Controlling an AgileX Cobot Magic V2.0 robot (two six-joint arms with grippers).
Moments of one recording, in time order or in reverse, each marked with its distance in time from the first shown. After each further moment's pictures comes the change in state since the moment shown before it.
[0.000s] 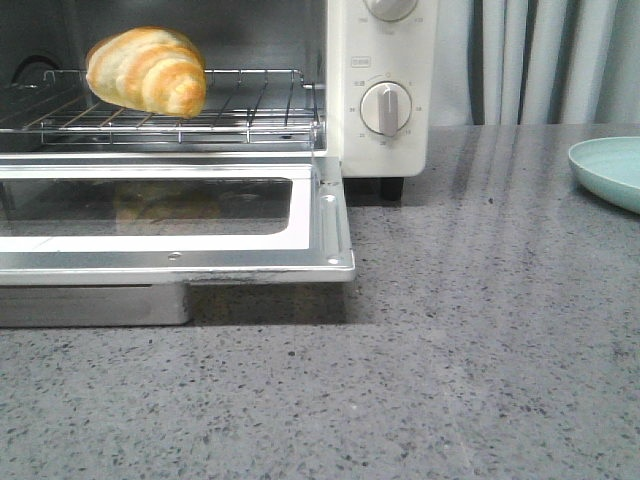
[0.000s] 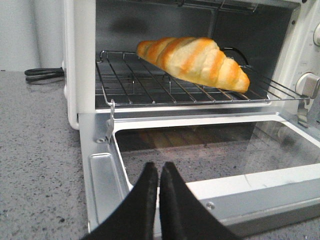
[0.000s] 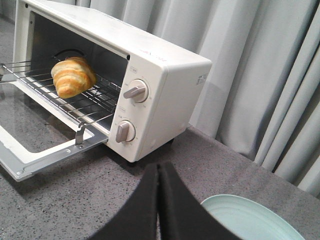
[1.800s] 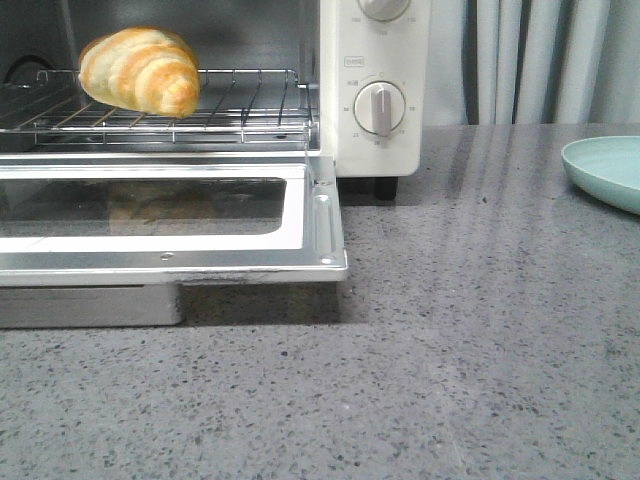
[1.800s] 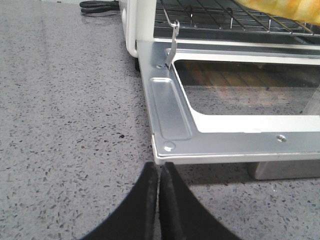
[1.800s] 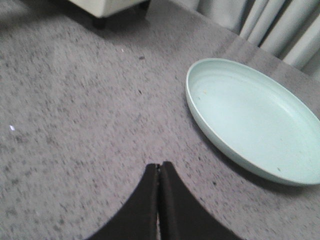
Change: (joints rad) left arm 0.214 -0.142 0.000 0.009 0.364 -0.012; right arm -0.302 -0.001 0.320 0.083 -0.065 0.000
